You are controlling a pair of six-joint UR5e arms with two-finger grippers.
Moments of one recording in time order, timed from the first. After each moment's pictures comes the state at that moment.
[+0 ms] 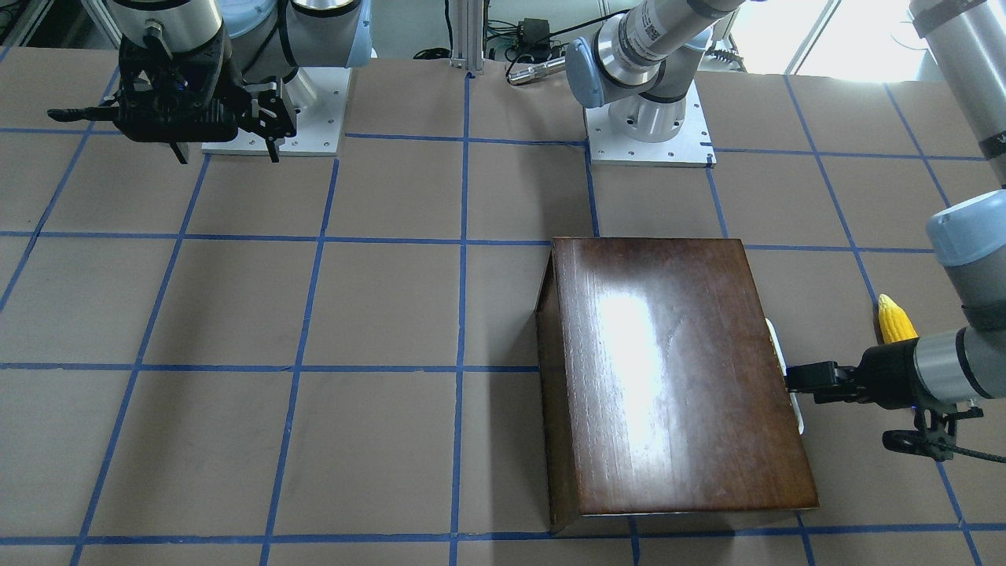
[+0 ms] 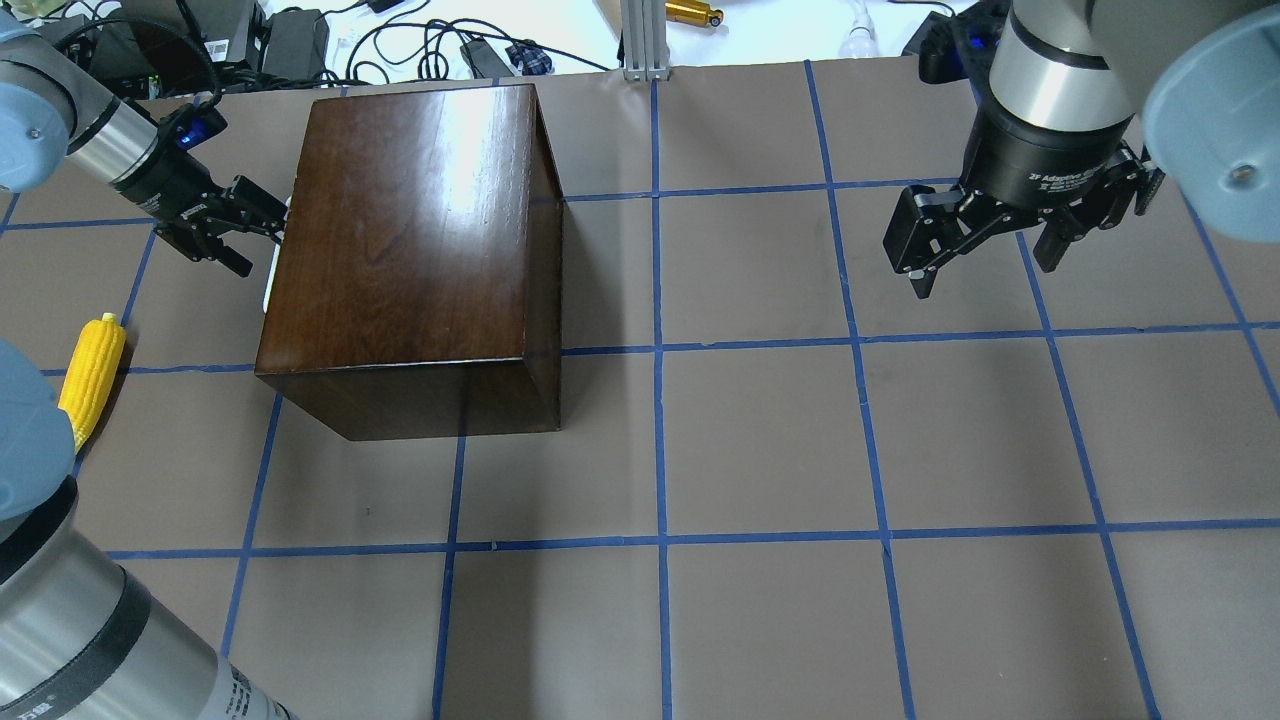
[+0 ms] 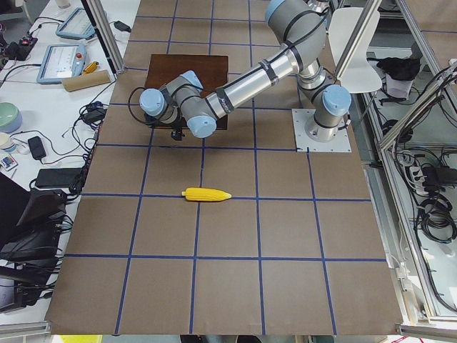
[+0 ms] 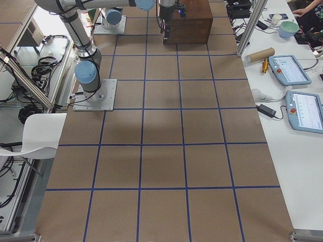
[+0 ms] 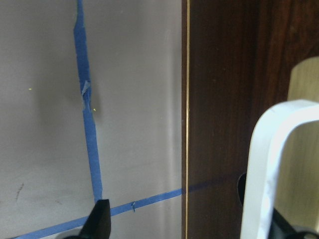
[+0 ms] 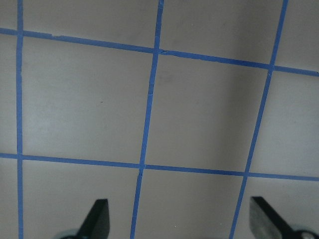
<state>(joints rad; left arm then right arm) -1.11 -2.12 -1.38 -1.54 1.28 0.53 1.61 -1.64 1.59 -1.46 -1.68 -0.09</state>
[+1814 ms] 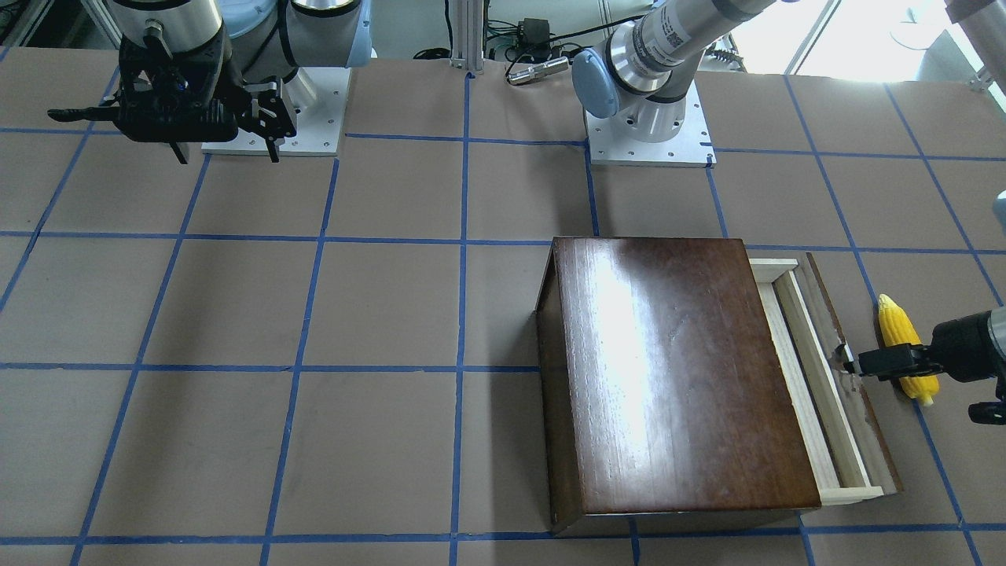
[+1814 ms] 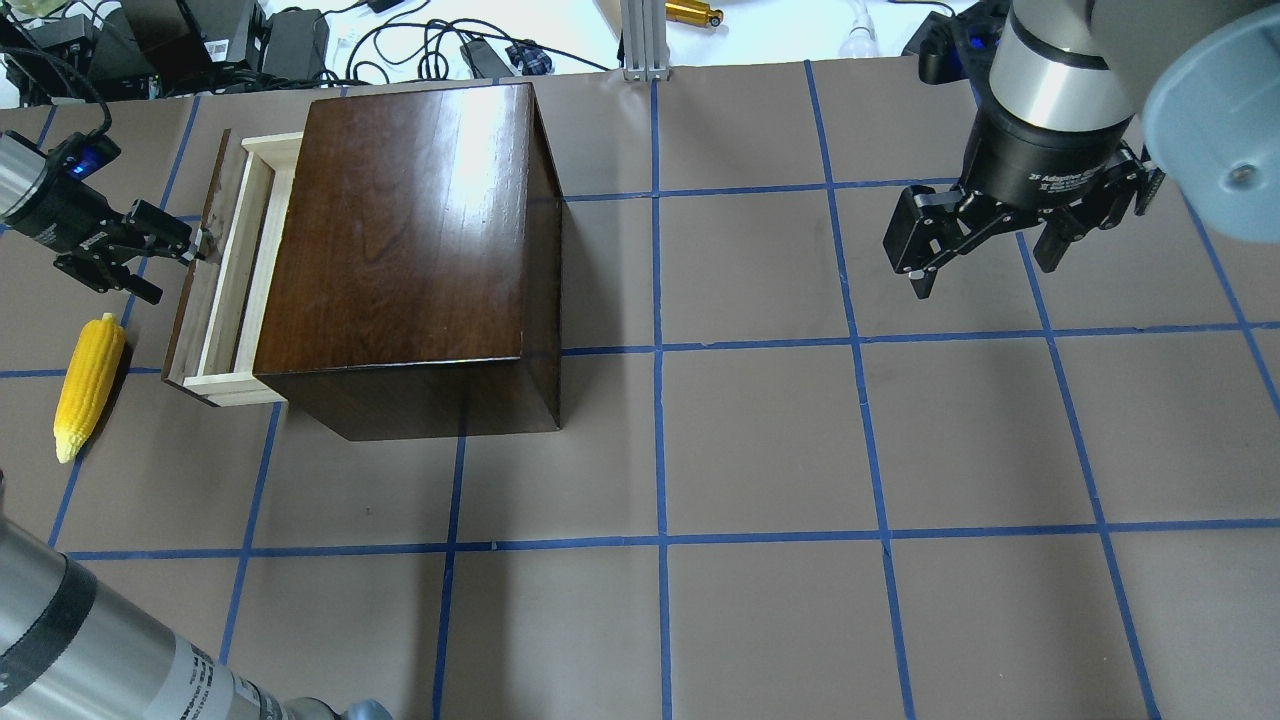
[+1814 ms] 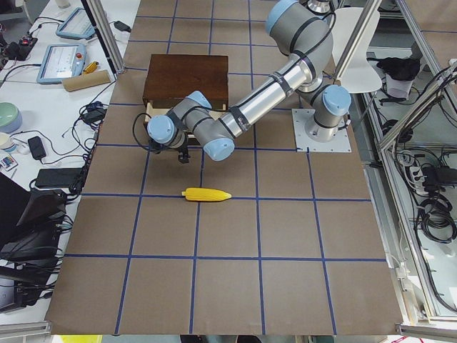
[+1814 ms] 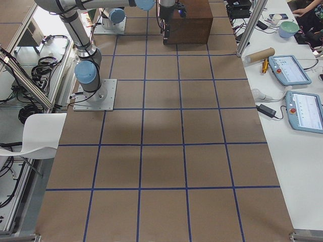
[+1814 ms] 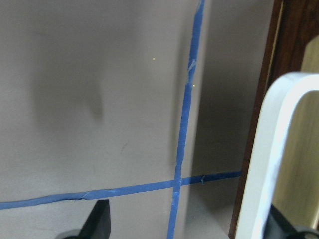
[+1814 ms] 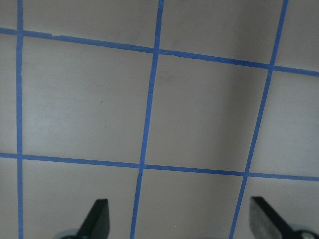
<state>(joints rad) -0.95 -2.12 -1.39 -1.54 1.31 0.56 1.61 -1.64 1.59 -1.46 -1.68 -0.09</state>
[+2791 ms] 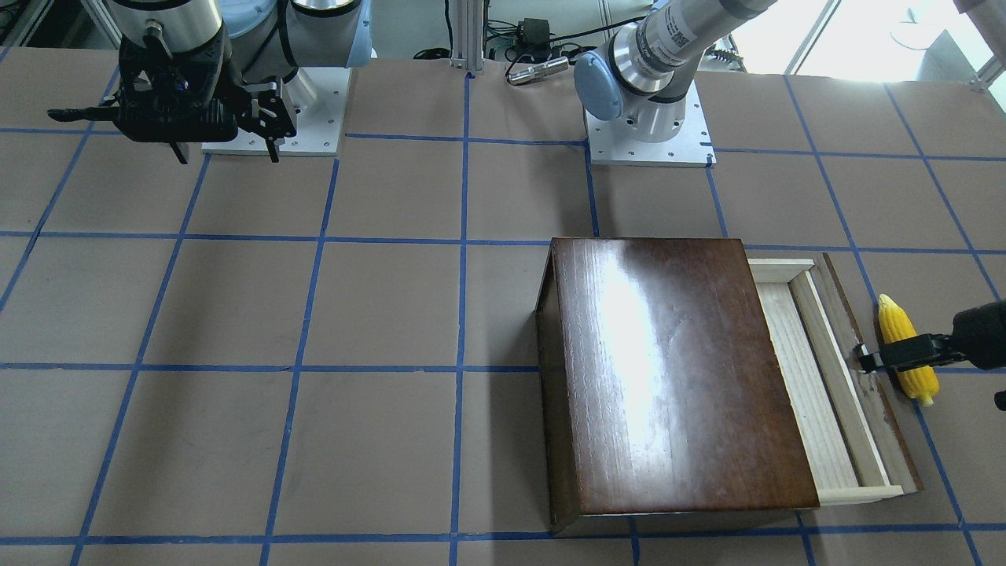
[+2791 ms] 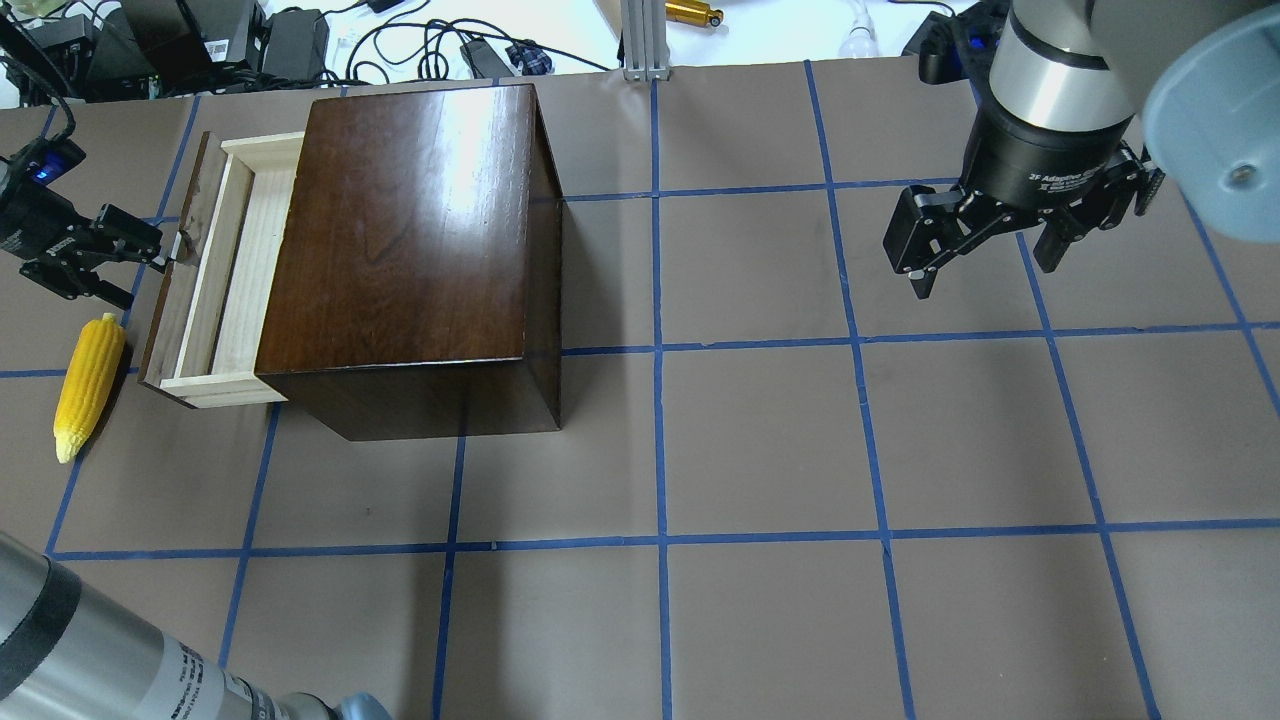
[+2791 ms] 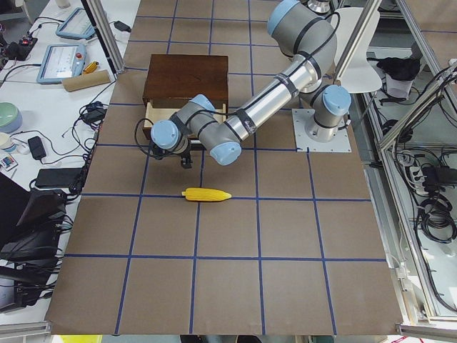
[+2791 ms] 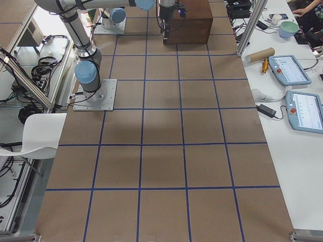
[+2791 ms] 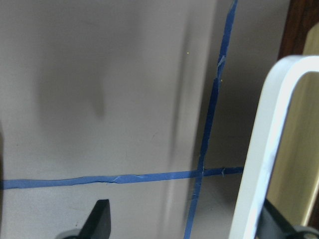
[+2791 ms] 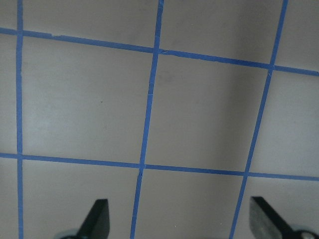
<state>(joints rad) -0.92 -2.10 -1.39 -1.54 1.32 0.56 1.61 -1.64 1.59 -1.46 -1.68 -0.09</state>
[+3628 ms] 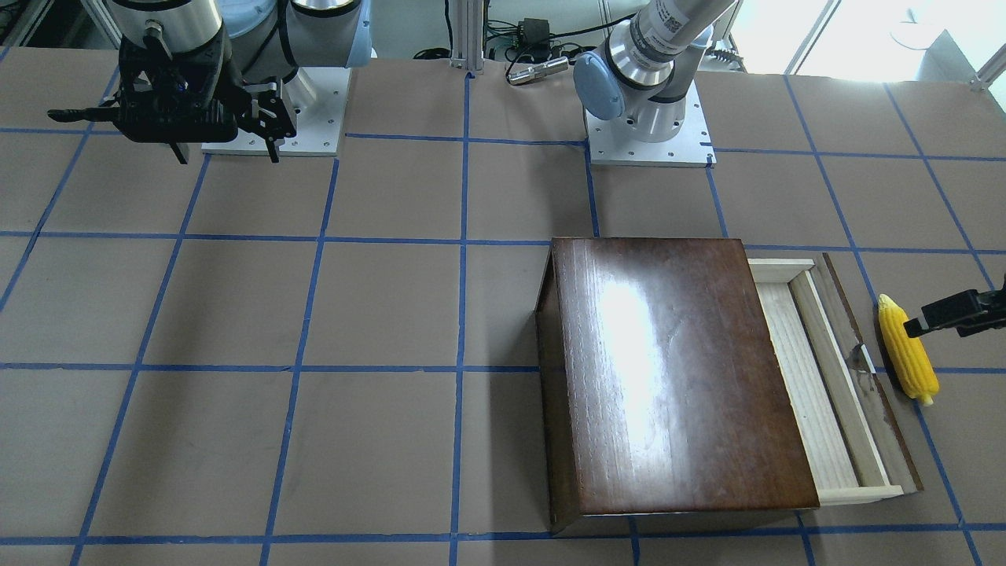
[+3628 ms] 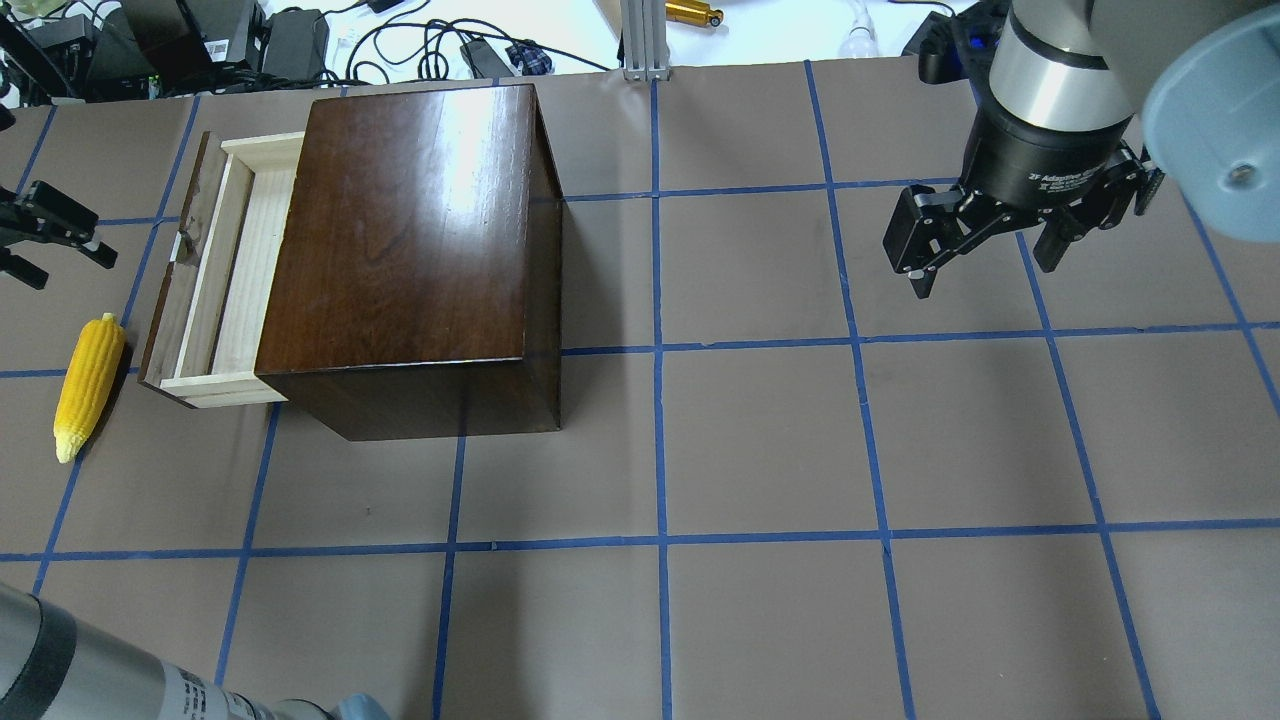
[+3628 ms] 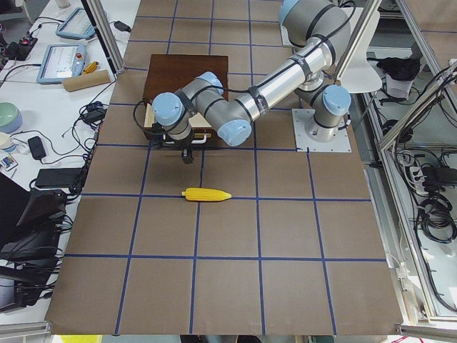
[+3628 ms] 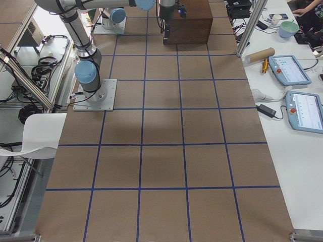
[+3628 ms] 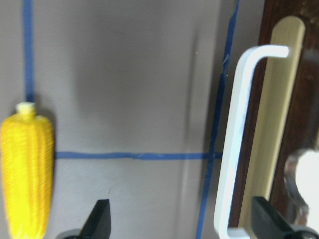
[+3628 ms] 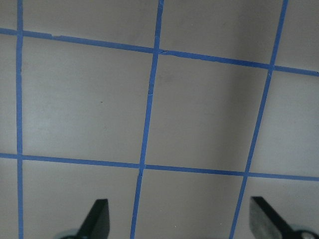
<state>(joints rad) -0.91 -1.97 -1.37 -1.54 1.48 0.57 1.61 -1.64 1.59 -1.46 -1.68 -0.09</state>
